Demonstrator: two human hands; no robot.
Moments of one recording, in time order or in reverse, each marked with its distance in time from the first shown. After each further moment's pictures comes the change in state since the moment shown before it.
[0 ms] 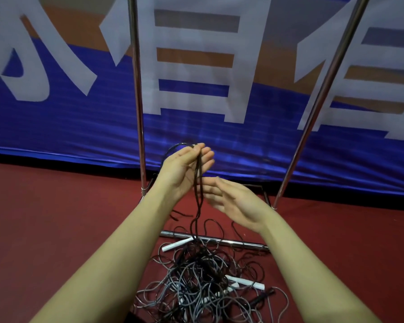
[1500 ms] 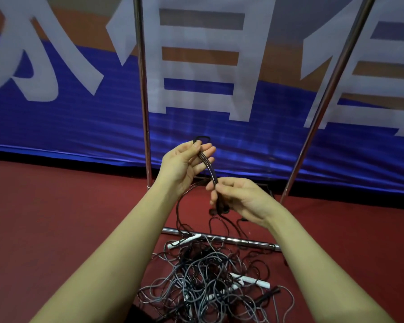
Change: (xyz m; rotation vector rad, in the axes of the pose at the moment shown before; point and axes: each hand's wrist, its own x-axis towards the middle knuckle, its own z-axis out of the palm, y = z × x) left_hand -0.001 0.004 -0.006 0.111 0.042 0.094; right_hand -0.010 -0.007 0.000 -0.091 -0.034 -0.056
